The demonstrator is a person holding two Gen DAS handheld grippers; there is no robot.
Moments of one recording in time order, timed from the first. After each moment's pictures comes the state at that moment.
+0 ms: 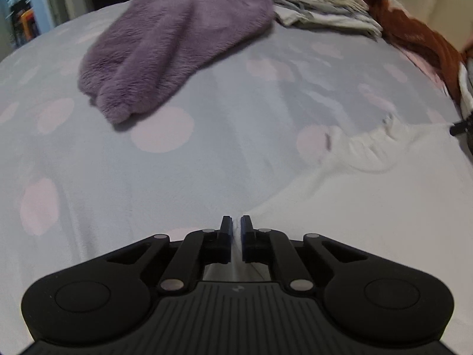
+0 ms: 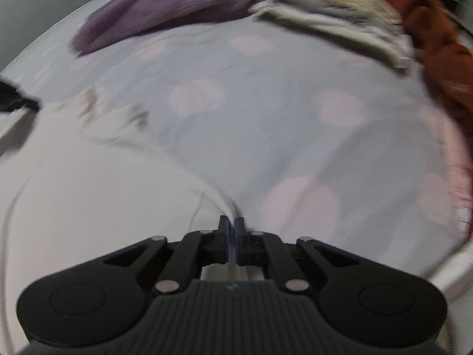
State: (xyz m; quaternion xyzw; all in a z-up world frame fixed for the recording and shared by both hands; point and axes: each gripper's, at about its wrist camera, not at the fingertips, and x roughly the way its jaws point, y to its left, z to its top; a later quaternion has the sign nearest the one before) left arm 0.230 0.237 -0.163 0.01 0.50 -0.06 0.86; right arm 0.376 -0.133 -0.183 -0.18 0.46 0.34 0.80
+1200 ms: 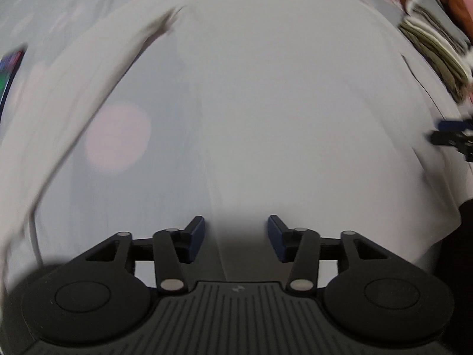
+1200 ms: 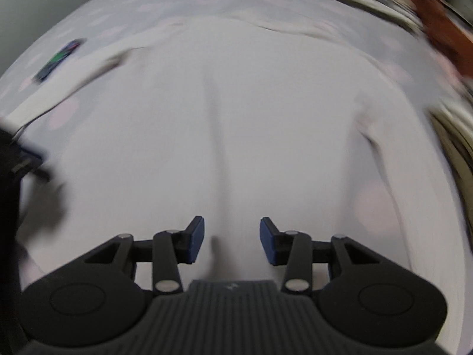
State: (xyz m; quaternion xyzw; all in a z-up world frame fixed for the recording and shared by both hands) left arm -0.127 0.130 -0.139 -0.07 0.63 -0.02 0.77; right arm 0.007 -0.173 -0.148 -0.16 0.51 0.32 0.78
